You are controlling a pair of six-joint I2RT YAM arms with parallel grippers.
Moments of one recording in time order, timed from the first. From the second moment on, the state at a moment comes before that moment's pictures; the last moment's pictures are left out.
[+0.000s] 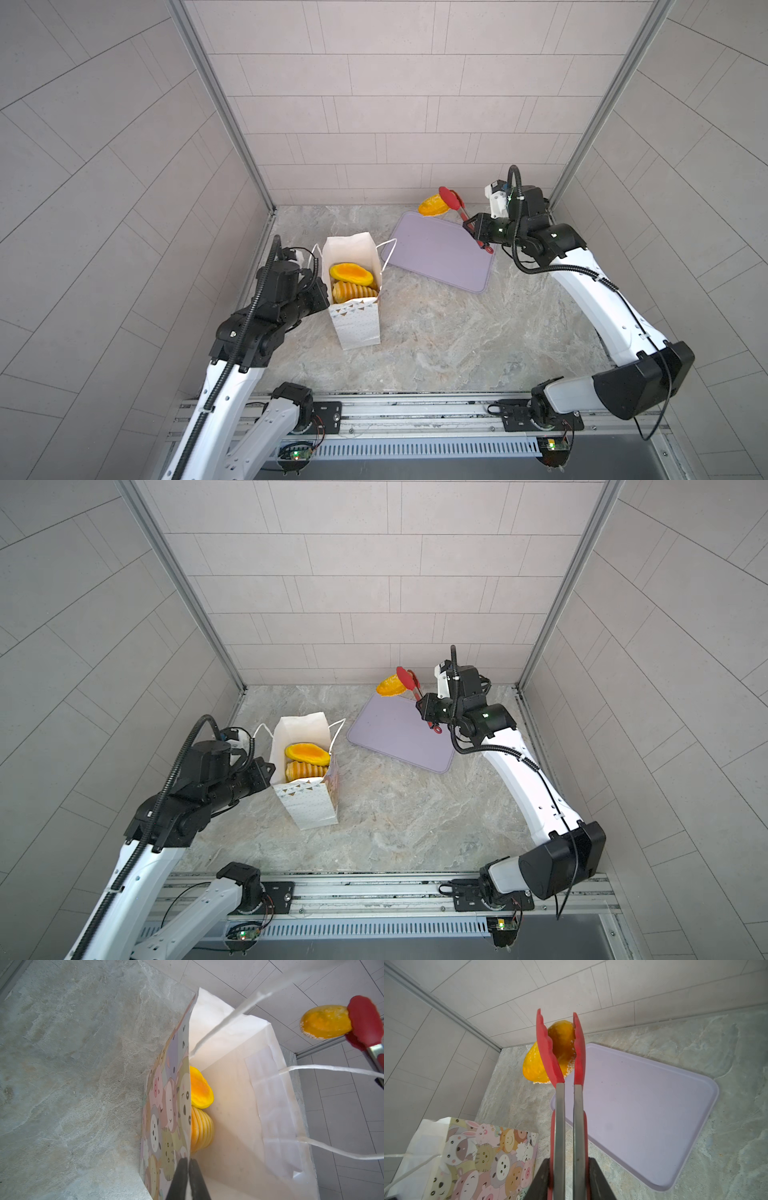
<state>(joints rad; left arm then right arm) -0.25 0.76 1.06 -0.99 0.06 -0.58 0.32 1.38 1.54 -0.72 -0.17 0.40</state>
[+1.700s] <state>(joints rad) -0.25 0.75 1.06 -1.00 0.05 -0.60 1.10 1.60 2.00 -1.14 0.37 -0.07</state>
